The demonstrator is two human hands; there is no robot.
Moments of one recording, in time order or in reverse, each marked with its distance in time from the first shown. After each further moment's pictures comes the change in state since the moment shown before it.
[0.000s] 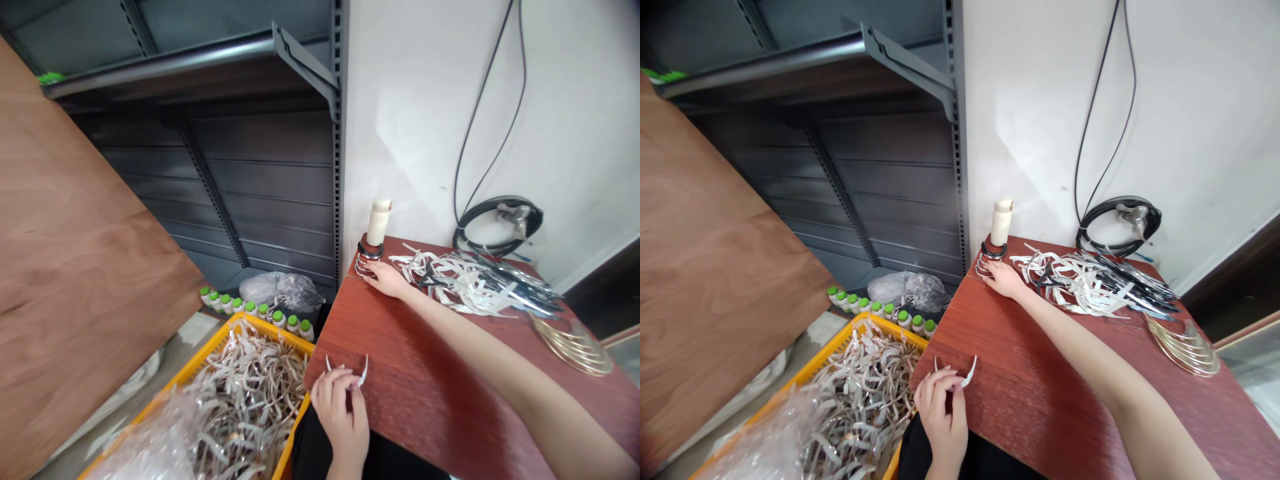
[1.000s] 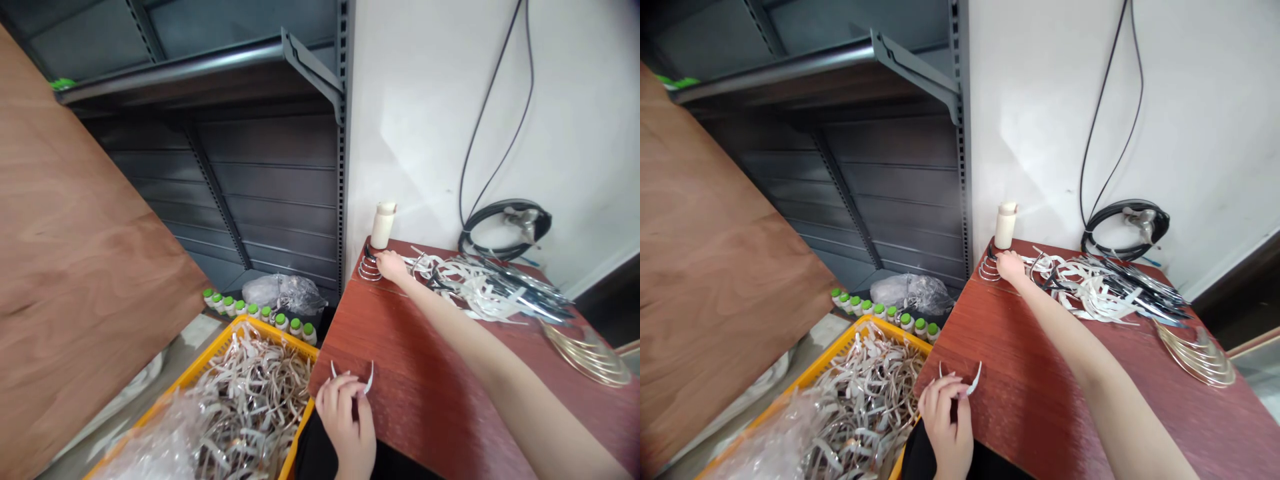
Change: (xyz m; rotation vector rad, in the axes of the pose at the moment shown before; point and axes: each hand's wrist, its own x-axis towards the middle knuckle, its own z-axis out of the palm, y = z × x) left_hand 0.003 0.001 -0.001 0.004 0.013 0.024; right_hand 0.046 0.015 -0.004 -0.215 0.010 0.347
